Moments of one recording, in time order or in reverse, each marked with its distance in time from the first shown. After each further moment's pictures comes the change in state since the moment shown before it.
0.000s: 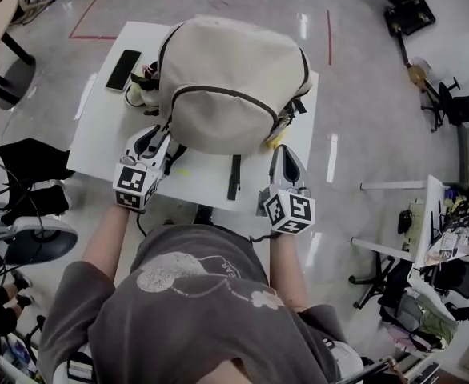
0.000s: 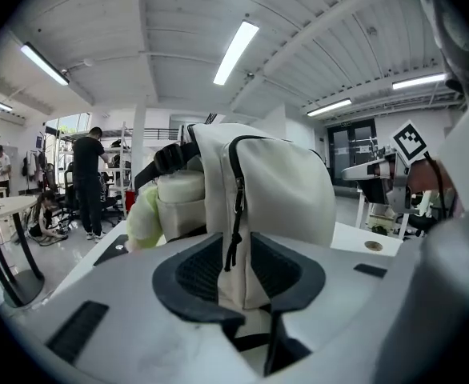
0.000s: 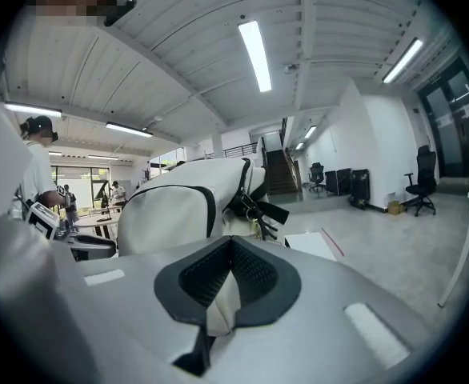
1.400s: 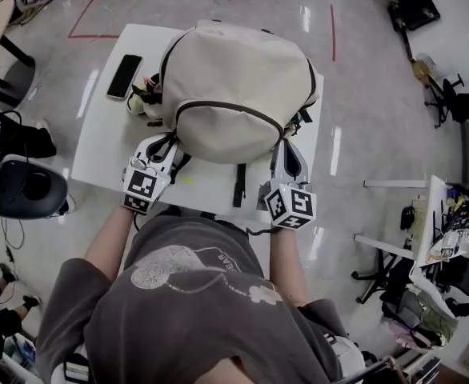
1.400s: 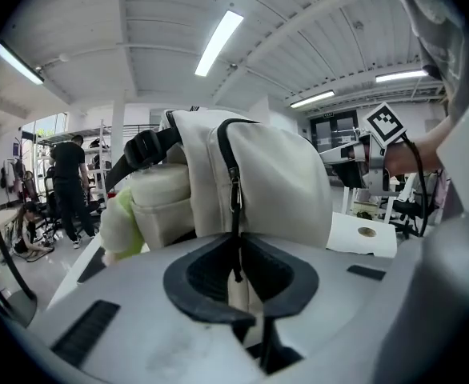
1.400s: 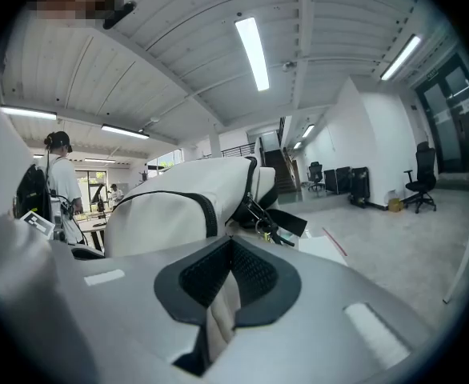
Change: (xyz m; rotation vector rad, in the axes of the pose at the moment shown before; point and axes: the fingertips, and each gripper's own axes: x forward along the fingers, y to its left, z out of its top) left arm 0.025 -0.004 -0.006 0.099 0.060 -0.107; right arm 0.042 0.008 0.015 0.023 -0.008 -0.005
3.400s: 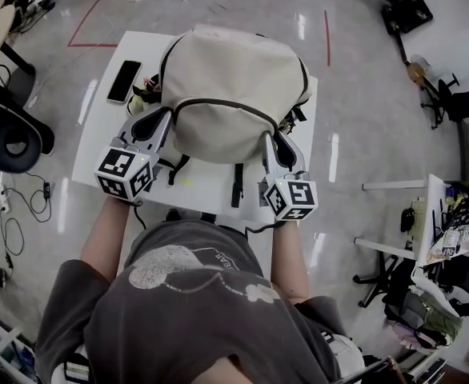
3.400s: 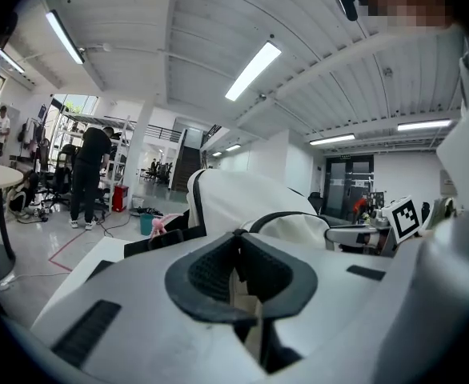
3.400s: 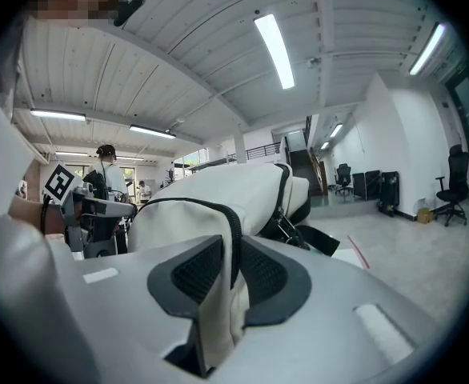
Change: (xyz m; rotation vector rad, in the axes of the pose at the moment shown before) left arm -0.027 0.037 0.110 -0.256 -0.176 0.022; right arm 0.005 0.028 0.015 -0.079 0.004 0.181
